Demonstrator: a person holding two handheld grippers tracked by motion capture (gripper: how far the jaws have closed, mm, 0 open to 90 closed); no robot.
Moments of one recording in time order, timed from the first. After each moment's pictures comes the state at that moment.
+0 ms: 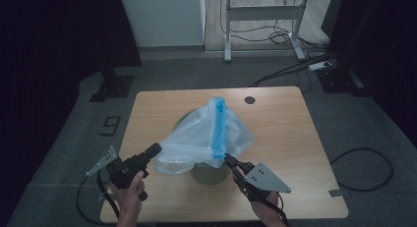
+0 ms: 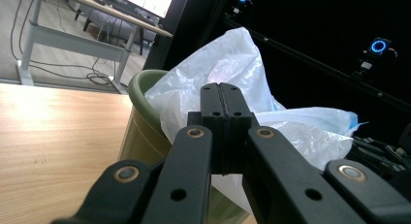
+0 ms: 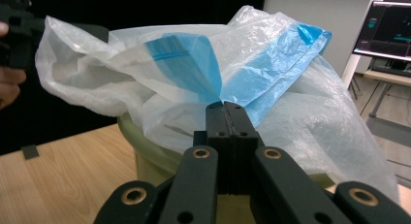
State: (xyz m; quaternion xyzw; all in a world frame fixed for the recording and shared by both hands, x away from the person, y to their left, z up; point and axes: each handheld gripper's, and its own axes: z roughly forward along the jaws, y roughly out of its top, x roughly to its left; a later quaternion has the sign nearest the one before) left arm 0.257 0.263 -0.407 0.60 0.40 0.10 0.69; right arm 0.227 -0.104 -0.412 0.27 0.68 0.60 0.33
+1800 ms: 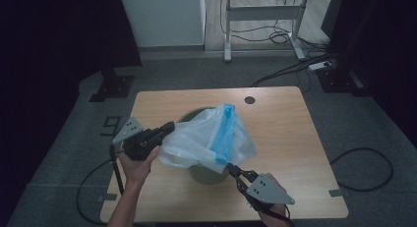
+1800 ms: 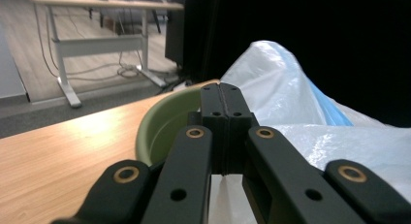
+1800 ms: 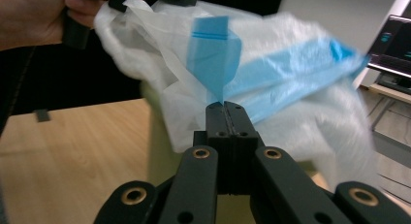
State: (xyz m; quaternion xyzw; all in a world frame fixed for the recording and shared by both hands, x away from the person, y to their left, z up) left arm 0.302 0.225 -0.353 0.70 0.34 0.19 0.60; right arm 0.207 -0.112 -0.415 0.22 0.71 0.58 0.34
